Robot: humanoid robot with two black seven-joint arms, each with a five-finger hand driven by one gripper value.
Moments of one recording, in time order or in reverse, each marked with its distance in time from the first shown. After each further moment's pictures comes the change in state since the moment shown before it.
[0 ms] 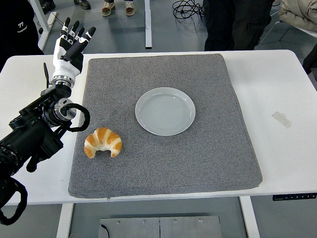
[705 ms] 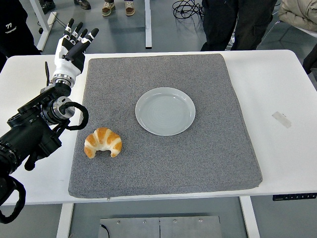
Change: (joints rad) left arm -0.011 0.009 0.009 0.000 0.012 0.000 0.055; right arm 0.000 0.000 0.000 0.000 0.000 0.000 0.000
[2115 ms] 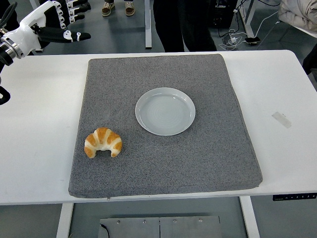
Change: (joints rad) left arm -0.217 0.541 0.468 -0.404 0.425 -0.229 -0.006; right arm 0.000 0.000 0.000 0.000 0.000 0.000 0.000
